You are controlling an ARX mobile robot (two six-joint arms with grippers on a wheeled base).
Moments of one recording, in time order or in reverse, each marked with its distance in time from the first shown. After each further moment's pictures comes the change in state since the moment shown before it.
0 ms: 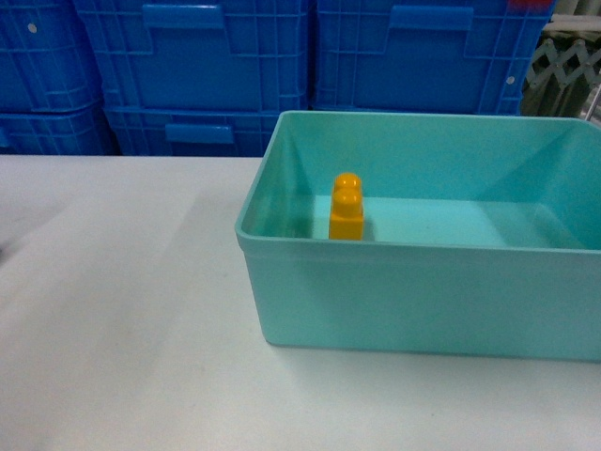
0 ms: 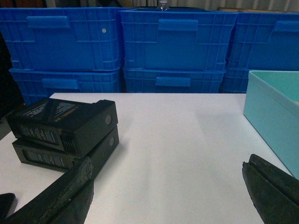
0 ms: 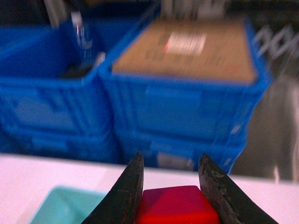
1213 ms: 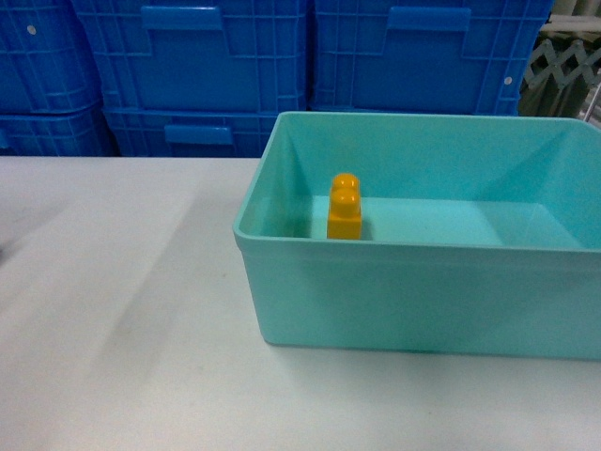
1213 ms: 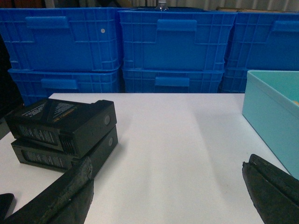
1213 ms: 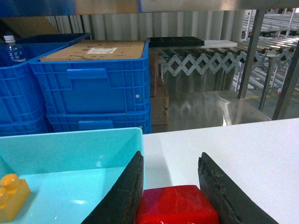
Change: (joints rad) left arm 0.000 0.000 0.000 0.000 0.000 0.000; right arm -0.193 -0.963 -0.964 0.300 0.111 -0.084
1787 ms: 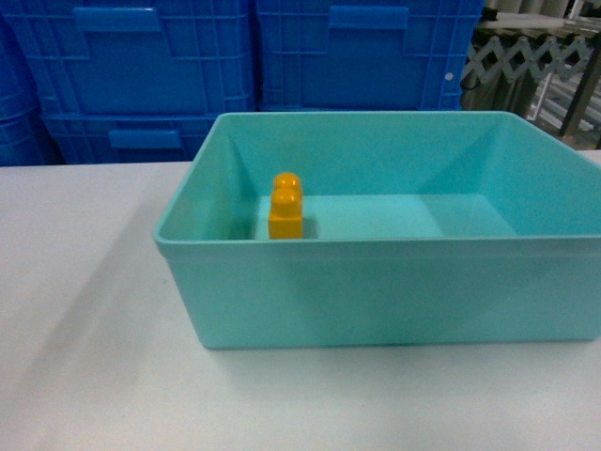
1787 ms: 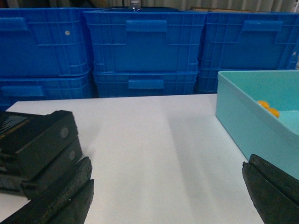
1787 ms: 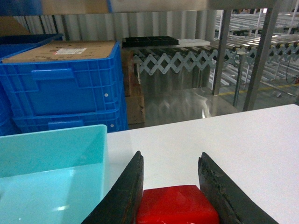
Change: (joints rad) left arm 0.001 0.000 0.000 0.000 0.000 0.000; right arm 0.000 0.000 0.000 -0.001 0.000 -0.001
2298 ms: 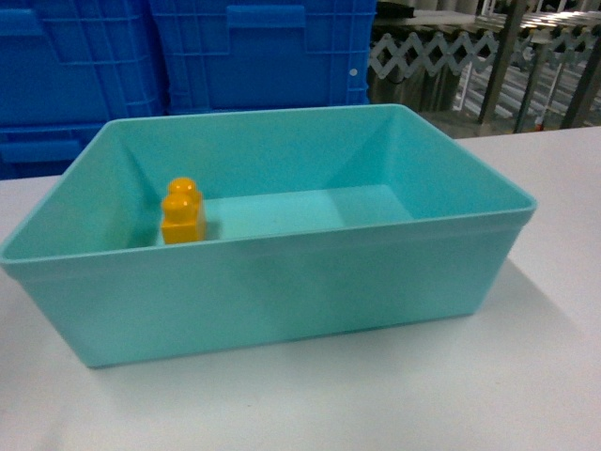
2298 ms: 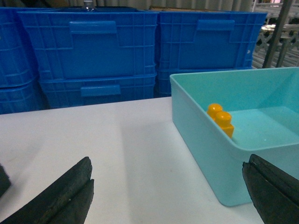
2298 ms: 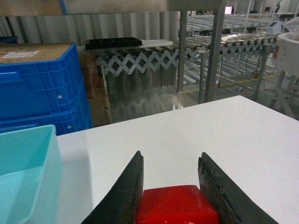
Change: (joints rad) left arm 0.000 0.000 0.000 0.000 0.000 0.000; right arm 0.000 0.000 0.000 0.000 0.000 0.000
